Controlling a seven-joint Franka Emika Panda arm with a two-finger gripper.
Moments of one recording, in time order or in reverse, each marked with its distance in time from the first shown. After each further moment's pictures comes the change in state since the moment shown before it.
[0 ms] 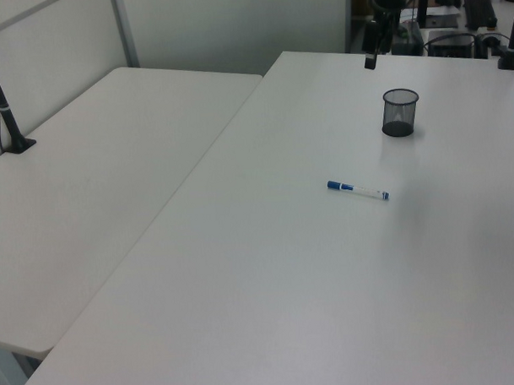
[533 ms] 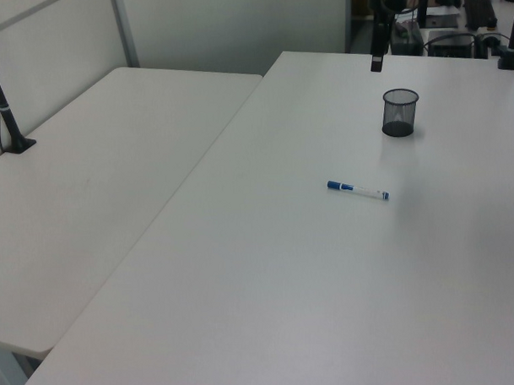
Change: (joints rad) arm 0.000 0.007 -0.003 -0.003 0.000 -0.016 -0.213
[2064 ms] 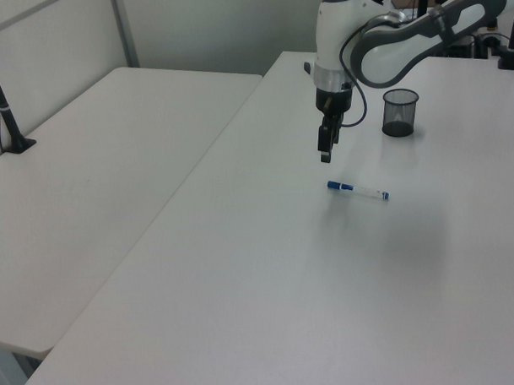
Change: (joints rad) arm 0.122 0.353 0.012 -0.002 -0.037 0.353 0.190
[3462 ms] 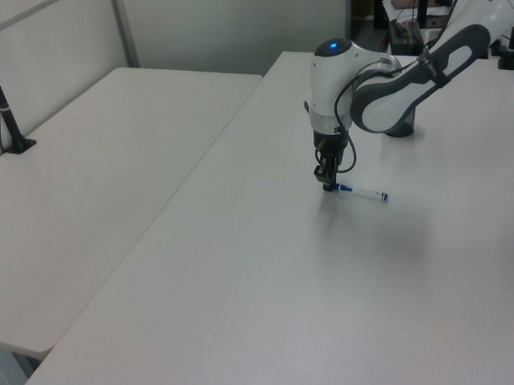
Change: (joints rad) arm 0.004 0.110 0.036 -0.038 -0.124 0.114 0.260
